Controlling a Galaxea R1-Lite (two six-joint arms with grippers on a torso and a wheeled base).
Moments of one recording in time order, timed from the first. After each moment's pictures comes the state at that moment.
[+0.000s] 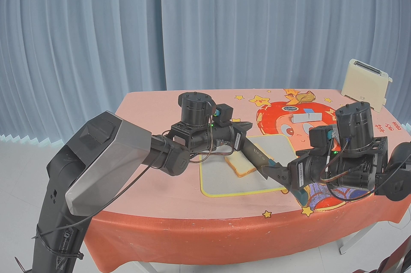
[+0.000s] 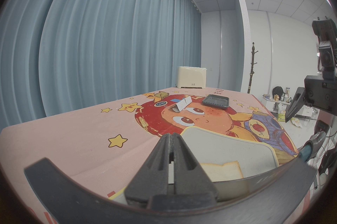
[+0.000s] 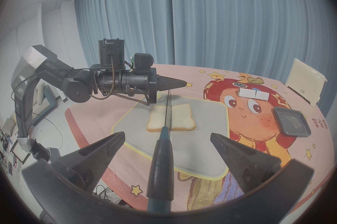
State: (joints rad) left arm -0.58 2.51 -1.66 -0.61 -0.38 0.04; right arm 0.62 1.65 -0.72 -0.34 -0.09 0.14
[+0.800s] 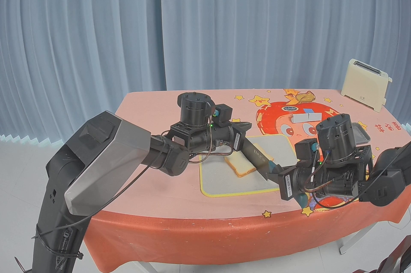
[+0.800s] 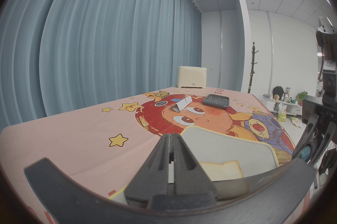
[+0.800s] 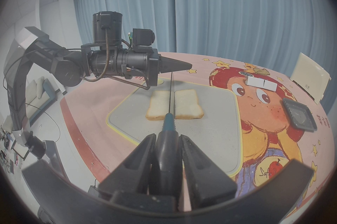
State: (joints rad) left arm -0.58 2.51 -1.65 -0.61 -0.38 0.04; right arm 0.64 1.75 -0.72 -0.35 -0.10 0.14
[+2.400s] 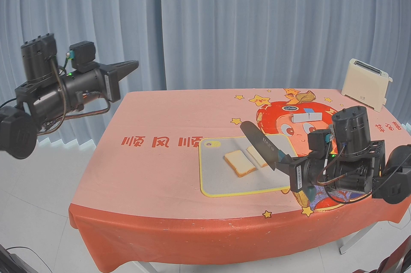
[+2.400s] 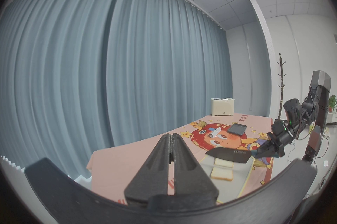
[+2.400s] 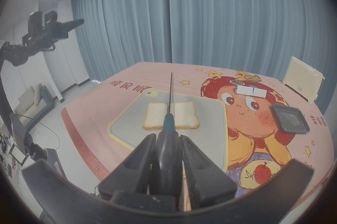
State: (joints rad) left arm -0.24 1.64 -0.99 -0.64 -0.37 0.03; right arm 0.62 1.67 -0.71 -0.36 -0.13 0.15
